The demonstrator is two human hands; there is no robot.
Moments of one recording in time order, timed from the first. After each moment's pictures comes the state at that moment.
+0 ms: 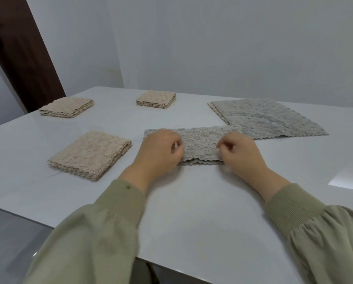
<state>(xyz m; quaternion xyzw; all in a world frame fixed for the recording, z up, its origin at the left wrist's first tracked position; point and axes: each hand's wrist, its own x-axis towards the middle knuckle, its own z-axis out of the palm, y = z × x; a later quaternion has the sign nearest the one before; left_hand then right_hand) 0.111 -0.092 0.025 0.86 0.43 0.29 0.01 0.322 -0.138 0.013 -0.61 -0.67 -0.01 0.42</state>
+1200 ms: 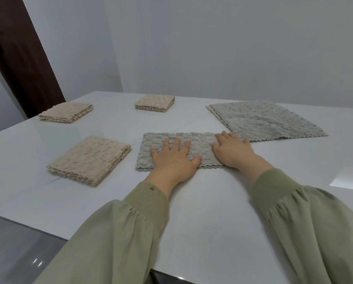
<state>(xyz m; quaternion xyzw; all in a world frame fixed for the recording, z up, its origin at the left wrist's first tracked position) 0.155 -0.086 0.007 0.82 0.58 0.00 0.04 0.330 -0.086 0.007 -0.76 -0.65 0.02 0.04</state>
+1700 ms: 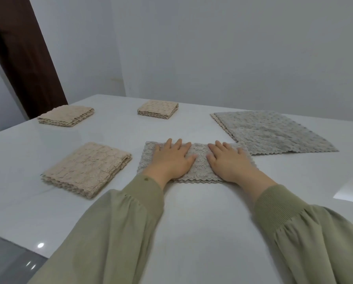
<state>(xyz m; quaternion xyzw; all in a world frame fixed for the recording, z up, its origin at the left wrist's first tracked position) 0.147 -0.035 0.008 0.84 0.54 0.02 0.07 0.316 -0.076 0.005 -0.73 -0.68 0.04 0.05</state>
